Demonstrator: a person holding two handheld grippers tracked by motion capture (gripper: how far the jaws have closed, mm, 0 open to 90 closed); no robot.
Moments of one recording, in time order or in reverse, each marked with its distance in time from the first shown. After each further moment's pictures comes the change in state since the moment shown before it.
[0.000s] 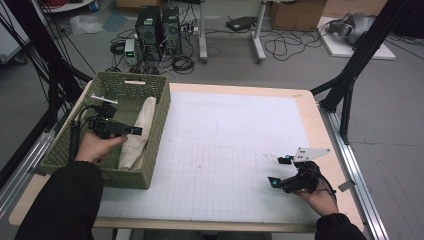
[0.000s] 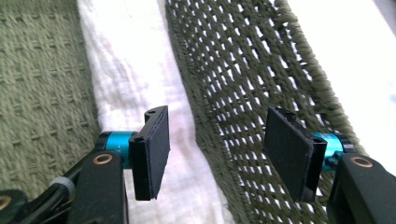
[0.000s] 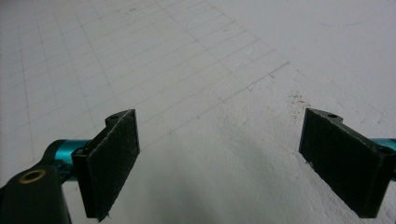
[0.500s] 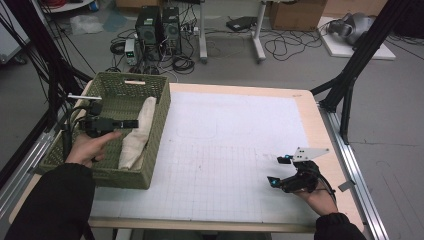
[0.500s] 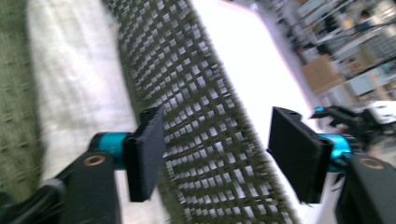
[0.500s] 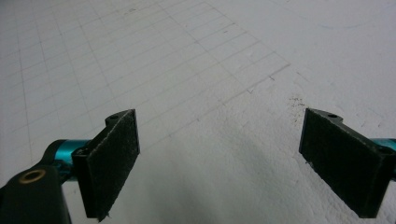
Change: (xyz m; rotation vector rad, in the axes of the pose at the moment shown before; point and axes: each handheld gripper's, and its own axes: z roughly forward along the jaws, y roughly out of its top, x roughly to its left) left arm 0.009 -0.005 -0.022 -0.172 -0.276 -0.104; right arm 0.001 0.002 0.001 0.005 0.000 -0.002
